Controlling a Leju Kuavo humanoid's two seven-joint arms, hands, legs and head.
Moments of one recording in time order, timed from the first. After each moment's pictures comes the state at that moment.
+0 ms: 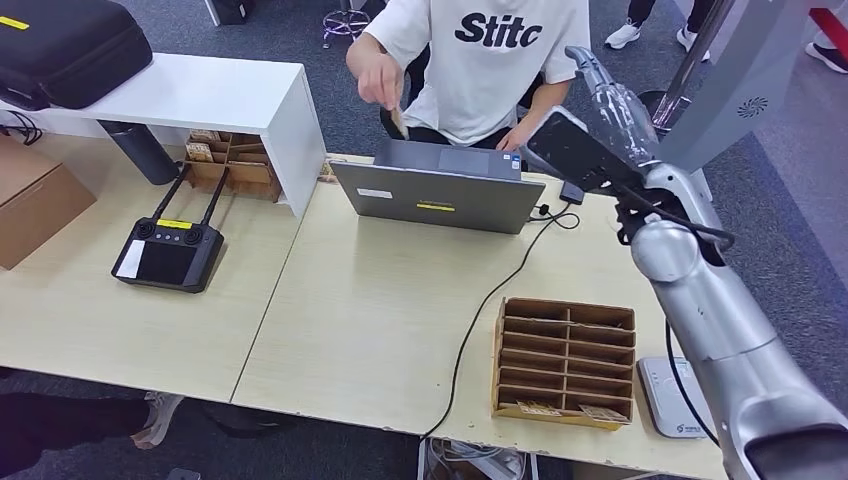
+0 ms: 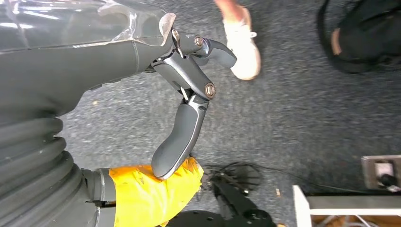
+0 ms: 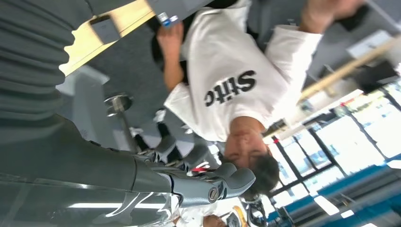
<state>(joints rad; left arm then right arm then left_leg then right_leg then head) 0.46 -0.36 0.65 -1.45 -0.52 -0.41 0.14 -0.84 -0.21 0.50 -1.24 0.49 -0.12 -0.04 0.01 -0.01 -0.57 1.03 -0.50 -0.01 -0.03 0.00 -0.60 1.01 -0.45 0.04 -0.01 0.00</state>
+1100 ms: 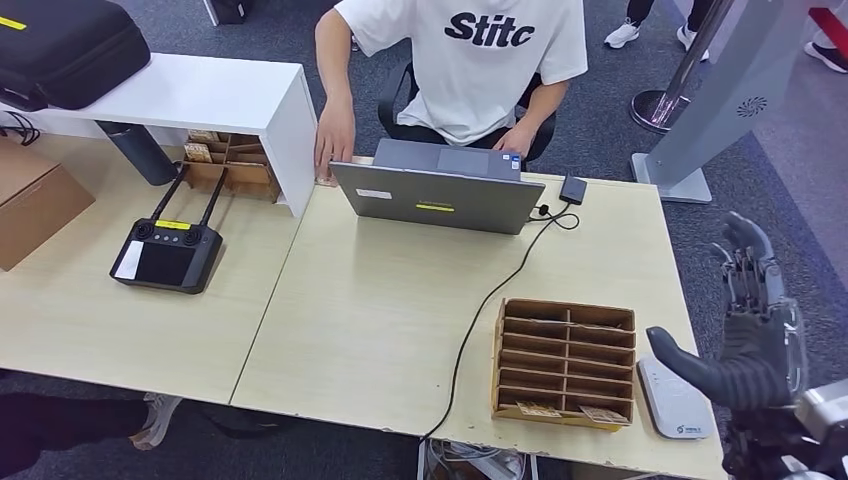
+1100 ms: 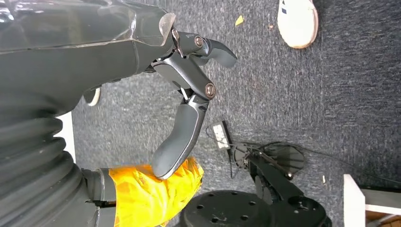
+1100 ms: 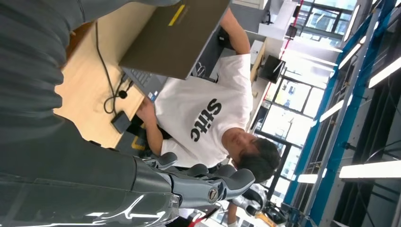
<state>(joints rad) 0.49 -0.37 0.59 -1.31 -0.46 -0.30 0.24 0.07 -0.26 -0.02 -1.96 0.01 -0.03 -0.37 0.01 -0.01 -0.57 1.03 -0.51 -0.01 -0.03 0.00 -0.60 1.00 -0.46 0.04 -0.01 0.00</state>
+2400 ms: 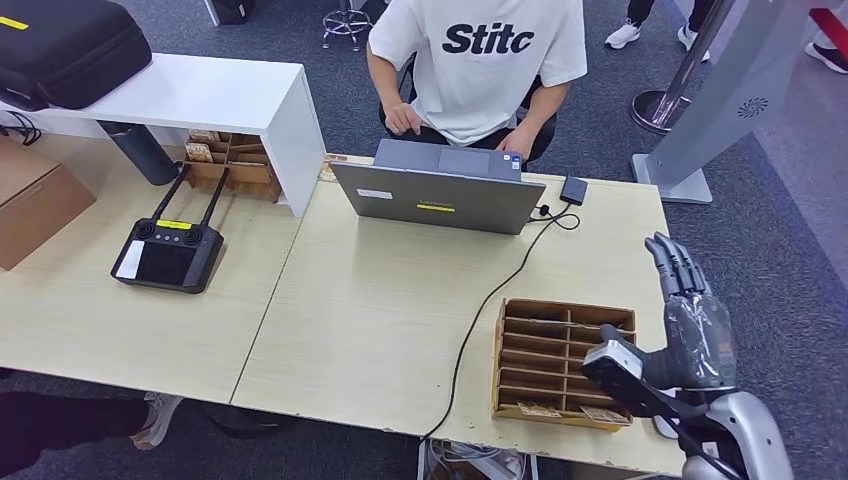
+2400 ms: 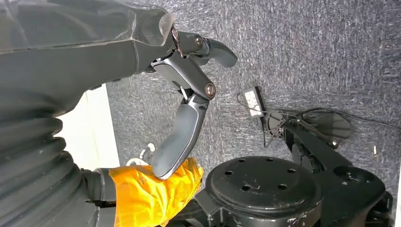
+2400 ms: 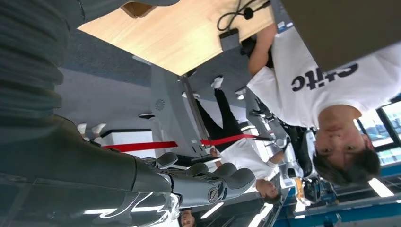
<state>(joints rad) 0.50 -0.37 0.53 -1.24 -0.39 -0.30 0.39 -0.03 -0.35 0.23 -1.77 0.92 -0.30 -0.05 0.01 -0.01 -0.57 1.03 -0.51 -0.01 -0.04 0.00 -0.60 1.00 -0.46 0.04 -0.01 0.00</state>
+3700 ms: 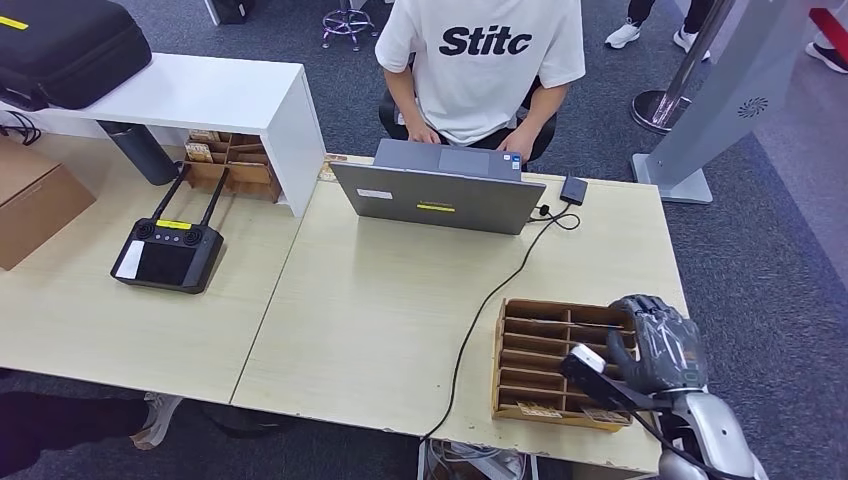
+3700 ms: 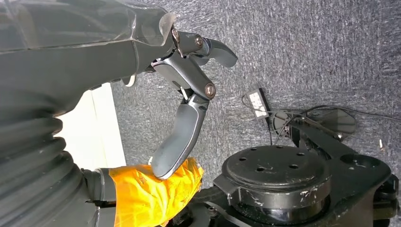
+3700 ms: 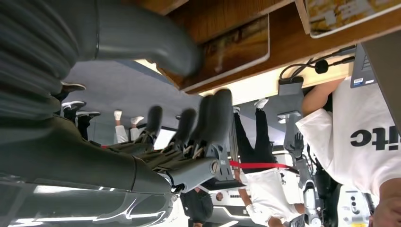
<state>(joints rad) 0.59 -0.37 0.42 -1.41 -0.34 -0.31 0.50 -0.07 -0.36 0.30 -1.50 1.05 -0.32 0.01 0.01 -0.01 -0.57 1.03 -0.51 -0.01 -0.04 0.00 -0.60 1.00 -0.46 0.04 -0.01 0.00</state>
